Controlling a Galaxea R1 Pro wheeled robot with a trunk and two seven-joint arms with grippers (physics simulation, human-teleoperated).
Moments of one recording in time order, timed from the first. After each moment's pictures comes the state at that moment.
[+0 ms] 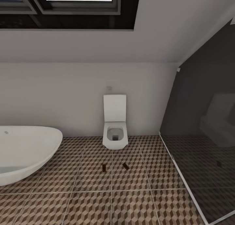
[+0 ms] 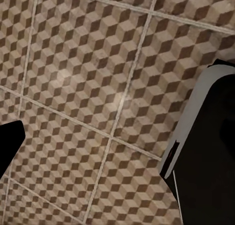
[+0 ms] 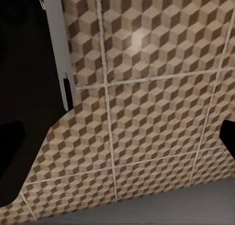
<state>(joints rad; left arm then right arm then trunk) -0.09 0.06 -0.24 0.04 0.53 -0.33 0.26 -0.14 -0.16 0.19 -0.01 -0.23 0.11 -0.04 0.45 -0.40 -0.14</state>
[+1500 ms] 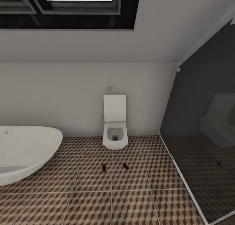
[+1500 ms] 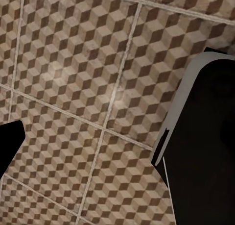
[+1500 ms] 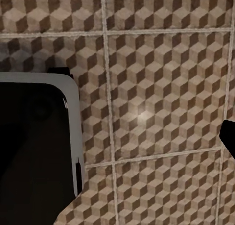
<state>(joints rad) -0.07 0.04 -0.25 0.04 0.52 -0.34 0.25 -0.14 -0.14 0.20 -0.02 -0.22 -0.23 -0.04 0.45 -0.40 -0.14</state>
